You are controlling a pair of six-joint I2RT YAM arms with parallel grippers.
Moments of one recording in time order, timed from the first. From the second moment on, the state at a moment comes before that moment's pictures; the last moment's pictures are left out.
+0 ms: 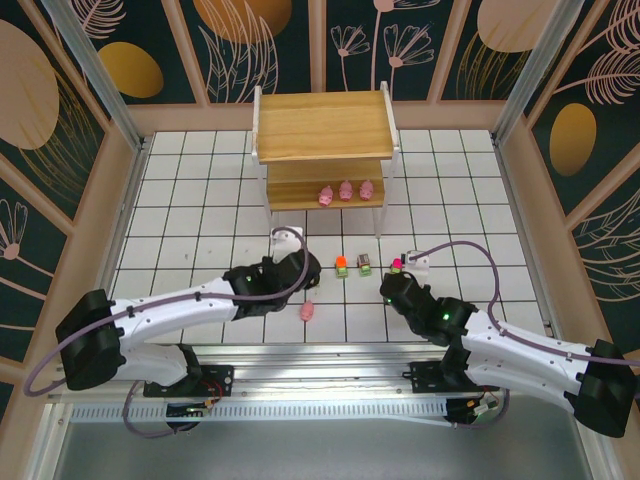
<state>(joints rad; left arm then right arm) -1.08 1.33 0.87 -0.39 -0.64 -0.72 1.00 0.81 0.40 -0.42 0.63 0.83</state>
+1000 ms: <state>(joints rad) -0.81 1.57 1.21 -0.31 -0.52 -0.53 1.01 0.79 0.39 -0.42 0.65 0.84</state>
